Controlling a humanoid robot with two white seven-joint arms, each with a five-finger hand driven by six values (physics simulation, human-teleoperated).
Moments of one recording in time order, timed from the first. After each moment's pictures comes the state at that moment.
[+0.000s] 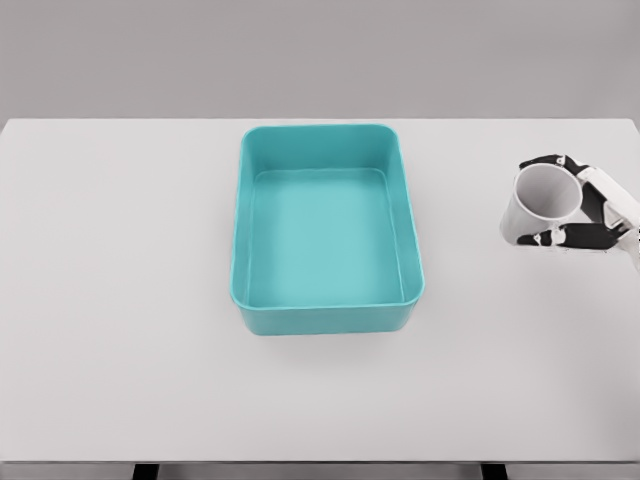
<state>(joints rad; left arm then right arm) 0.06 0.00 0.01 -0.08 0.00 0.08 0.01 -0.38 -1.02 0.80 -1.39 -0.72 -0.61 0.10</state>
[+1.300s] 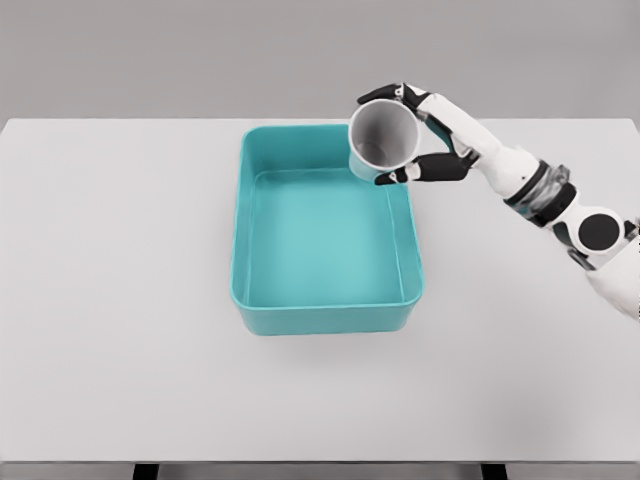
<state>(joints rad) 0.06 0.00 0.01 -0.08 0.00 0.08 0.01 -0.78 -0.69 0.99 -1.36 -0.46 -0.61 0.10</state>
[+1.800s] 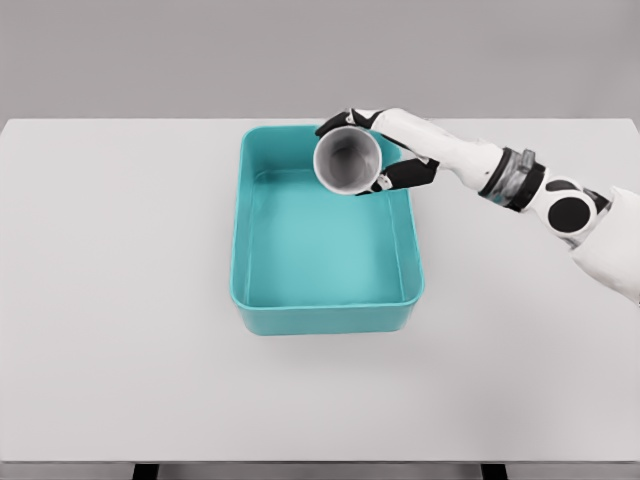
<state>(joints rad) 0.06 0.00 0.01 -0.08 0.00 0.08 0.01 -0.91 -0.63 1.09 -1.29 -0.19 -0.61 0.10</state>
